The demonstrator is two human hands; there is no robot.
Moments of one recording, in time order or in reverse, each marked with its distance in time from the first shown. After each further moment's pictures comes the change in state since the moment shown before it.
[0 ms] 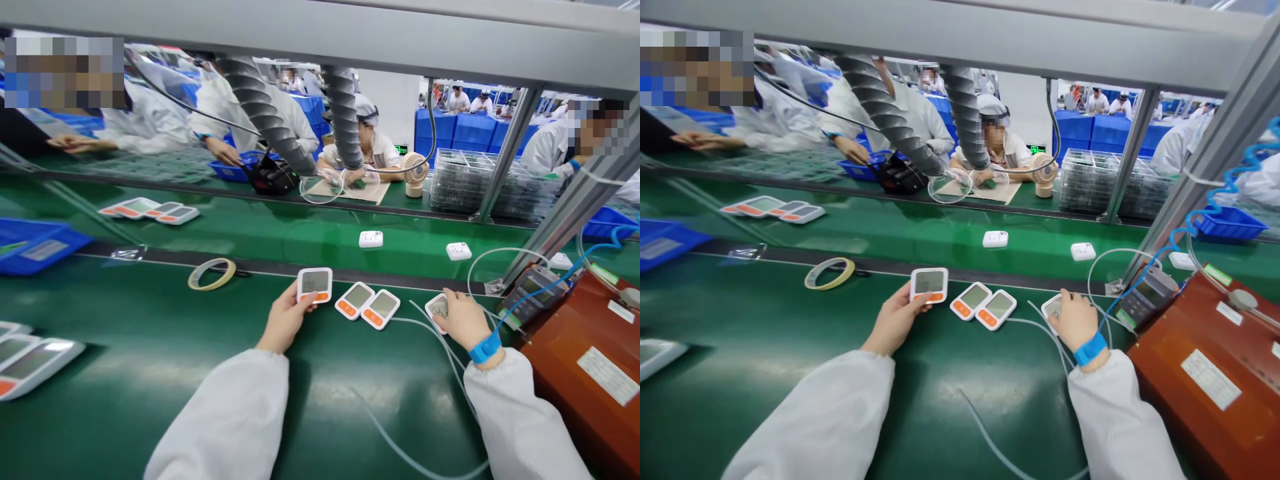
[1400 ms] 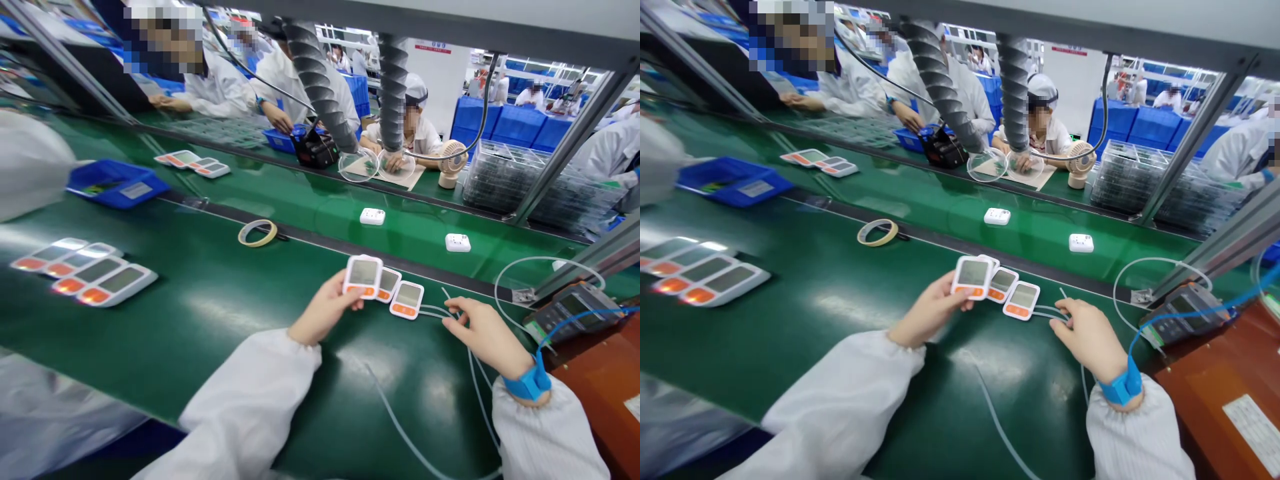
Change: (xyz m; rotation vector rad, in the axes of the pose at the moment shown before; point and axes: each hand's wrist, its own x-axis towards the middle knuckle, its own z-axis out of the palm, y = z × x) left_hand -0.055 0.040 0.027 -0.273 -0.261 -0.075; right_hand -0.019 -0.014 -0.021 0.337 -0.132 -0.278
